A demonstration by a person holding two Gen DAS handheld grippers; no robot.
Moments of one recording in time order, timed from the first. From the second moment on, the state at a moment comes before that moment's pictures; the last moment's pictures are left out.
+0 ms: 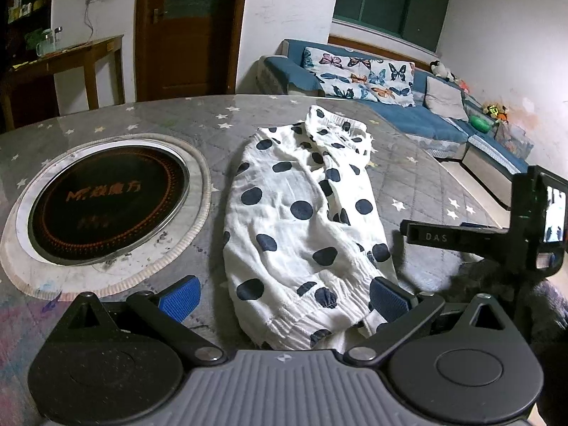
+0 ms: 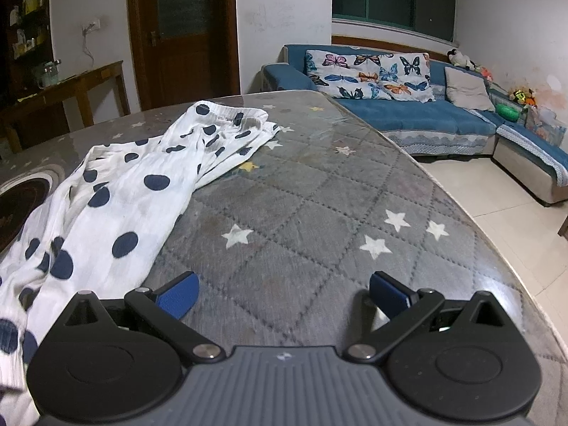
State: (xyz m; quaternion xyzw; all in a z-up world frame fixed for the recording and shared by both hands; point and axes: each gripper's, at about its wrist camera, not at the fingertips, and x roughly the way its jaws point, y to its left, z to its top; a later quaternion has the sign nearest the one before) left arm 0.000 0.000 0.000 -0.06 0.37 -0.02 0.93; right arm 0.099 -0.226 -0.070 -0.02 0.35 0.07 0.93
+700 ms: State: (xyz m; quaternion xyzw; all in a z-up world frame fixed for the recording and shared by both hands) left arm -0.022 0.003 -0.007 -0.06 0.37 -0.01 0.93; right arm -0.001 -0.225 -0.045 -0.04 0.31 0.09 0.94
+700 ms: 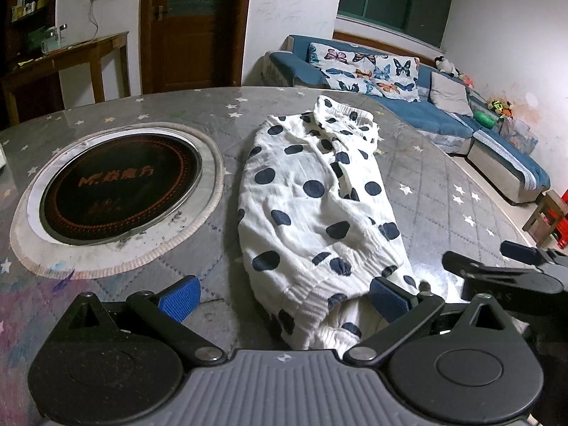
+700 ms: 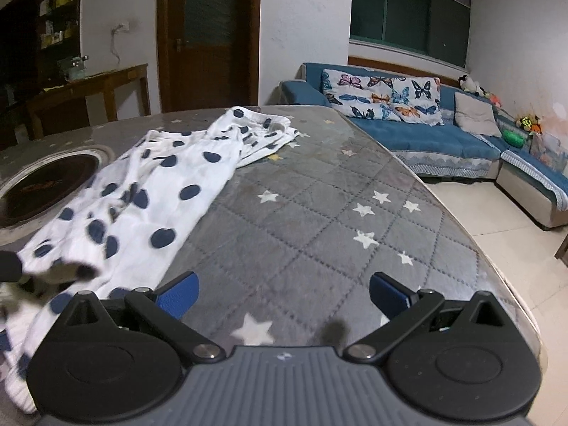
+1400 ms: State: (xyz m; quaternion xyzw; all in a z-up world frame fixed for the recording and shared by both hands) left arm -0.039 -0.003 -0.010 -0.04 0.36 0.01 0.93; right arm -0.050 -0.200 -0.035 -0.05 0.30 0.14 0.94
